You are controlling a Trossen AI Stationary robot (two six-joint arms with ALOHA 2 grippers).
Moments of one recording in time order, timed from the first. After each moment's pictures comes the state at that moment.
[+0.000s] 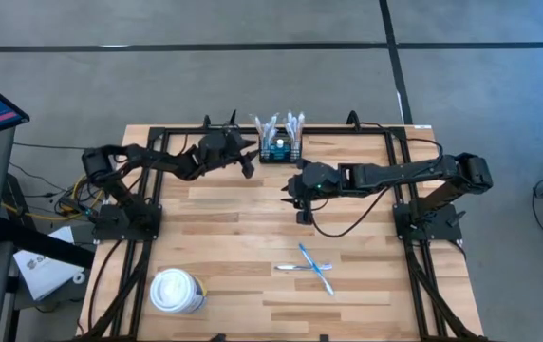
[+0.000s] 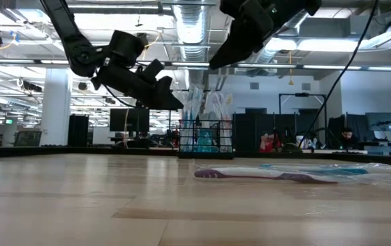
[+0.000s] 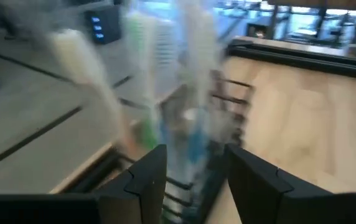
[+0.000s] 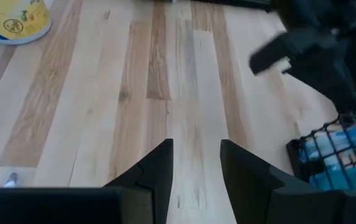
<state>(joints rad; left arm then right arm) 0.51 1.64 0.64 0.73 -0.05 0.02 -0.01 1.51 1.09 -0.24 0.11 -0.12</state>
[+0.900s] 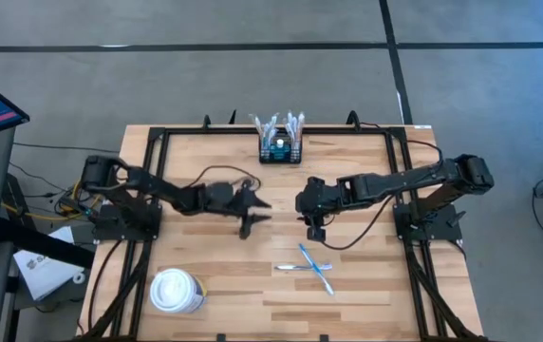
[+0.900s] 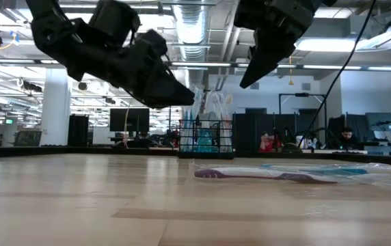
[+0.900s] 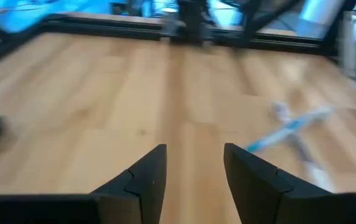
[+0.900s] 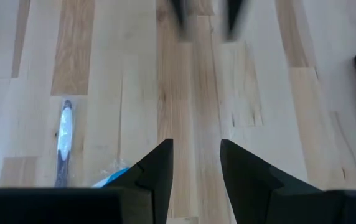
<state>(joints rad) 0.04 1.62 0.56 0.74 0.02 -0.07 0.10 1.51 1.09 -0.52 0.10 0.09</state>
